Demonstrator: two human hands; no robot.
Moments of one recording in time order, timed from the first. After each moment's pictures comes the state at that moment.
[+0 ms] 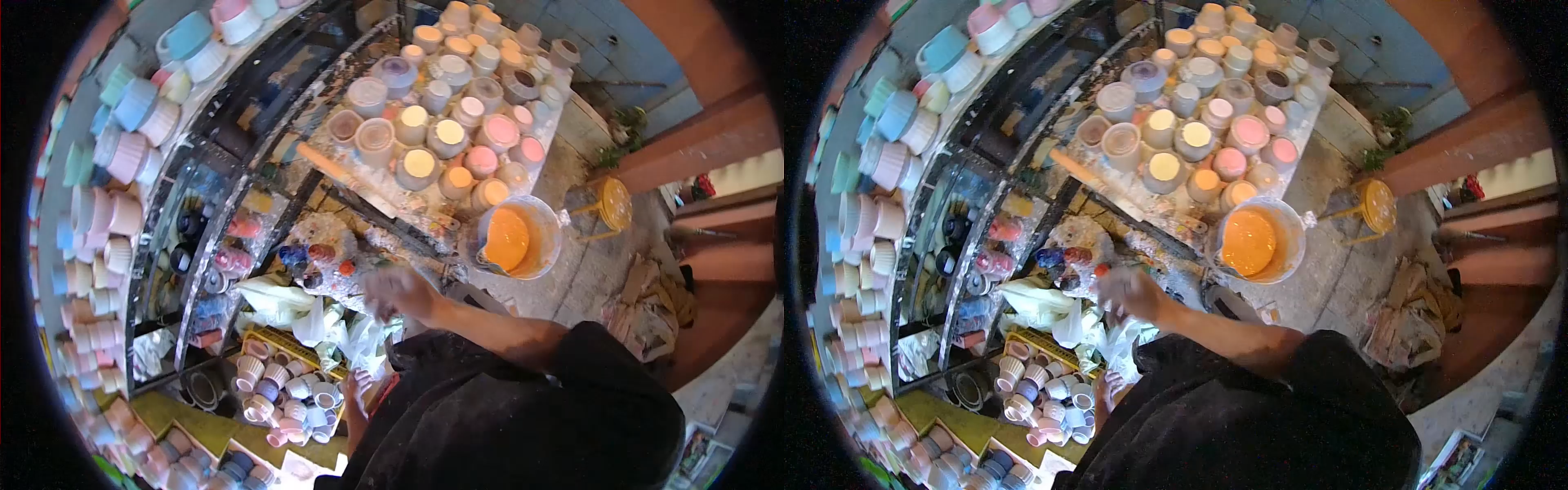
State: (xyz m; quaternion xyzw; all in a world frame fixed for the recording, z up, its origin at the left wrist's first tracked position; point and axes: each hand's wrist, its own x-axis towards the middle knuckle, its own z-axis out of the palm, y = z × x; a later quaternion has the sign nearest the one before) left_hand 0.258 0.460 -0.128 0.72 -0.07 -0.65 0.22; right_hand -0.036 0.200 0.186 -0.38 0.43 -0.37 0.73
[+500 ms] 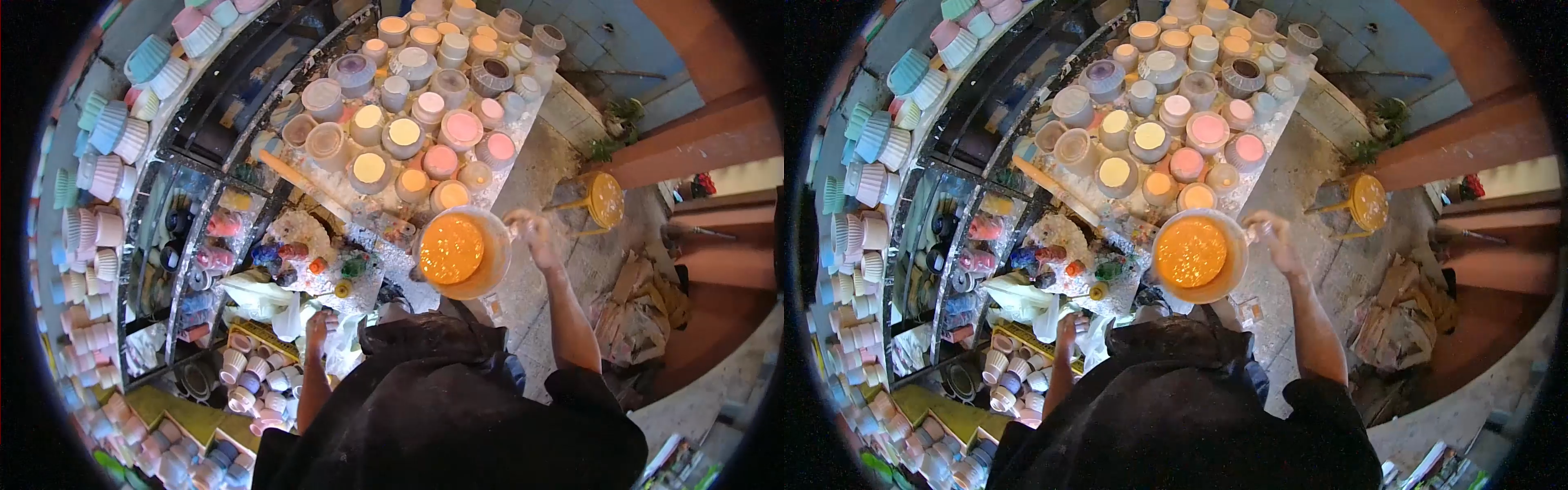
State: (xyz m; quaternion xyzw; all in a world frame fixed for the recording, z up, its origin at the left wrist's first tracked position) left_hand 0.162 0.280 -0.073 0.66 -0.33 -0.64 0.22; right_hand -0.374 0.223 0.155 -0.51 0.61 -0.45 0.41
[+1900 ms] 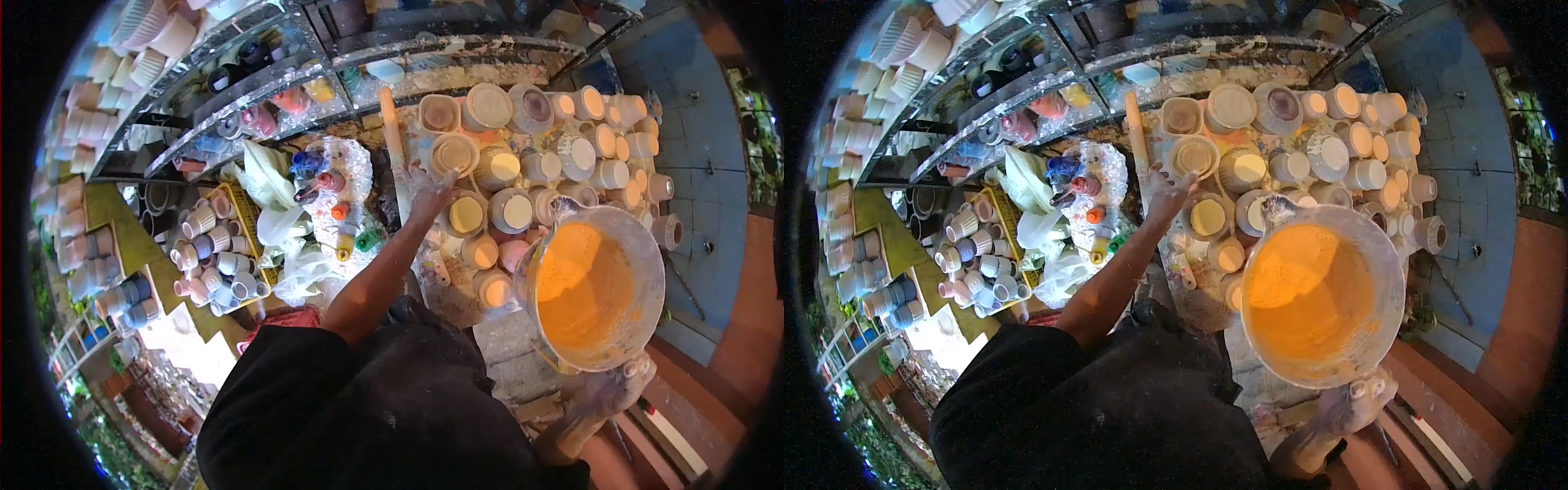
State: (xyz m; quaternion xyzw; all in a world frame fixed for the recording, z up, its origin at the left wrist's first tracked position) left_hand -0.050 -0.038 -0.020 0.73 -0.50 -0.22 0.41; right_hand -0.341 0.068 0.321 -0.43 0.52 -0.58 0.45
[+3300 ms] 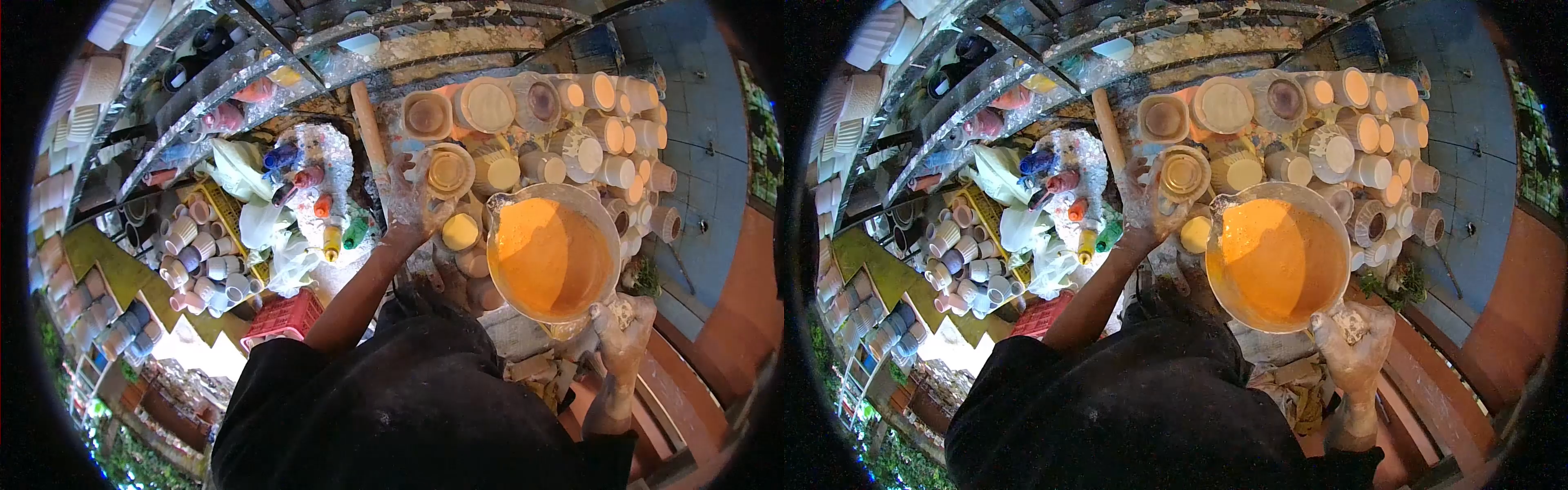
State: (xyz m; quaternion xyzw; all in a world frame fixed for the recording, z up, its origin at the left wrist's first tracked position) left_hand -0.013 -0.067 0.038 0.71 -0.57 -0.25 0.32; right_hand -0.273 -0.074 0.315 -0.66 0.68 -0.12 0.31
